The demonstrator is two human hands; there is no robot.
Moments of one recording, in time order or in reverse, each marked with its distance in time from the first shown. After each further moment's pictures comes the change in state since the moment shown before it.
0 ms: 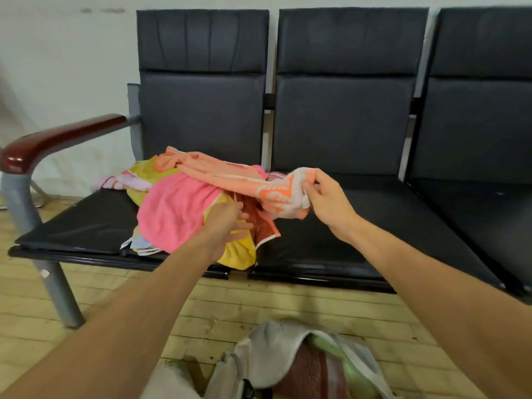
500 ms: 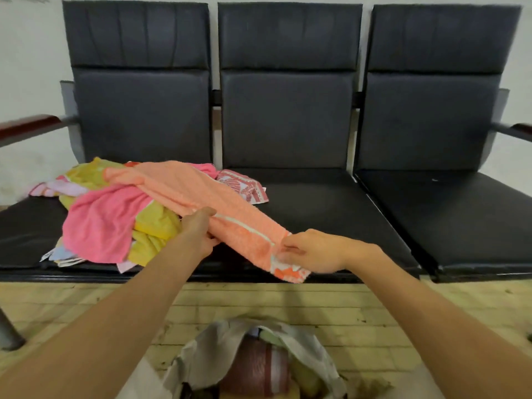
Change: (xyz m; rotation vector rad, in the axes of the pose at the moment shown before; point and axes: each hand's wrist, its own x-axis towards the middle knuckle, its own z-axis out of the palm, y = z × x) left_hand 0.012 -0.019 0.100 -0.378 0.151 -0.238; right_hand -0.072 0.031 -0.117 -0.828 -0.745 0.053
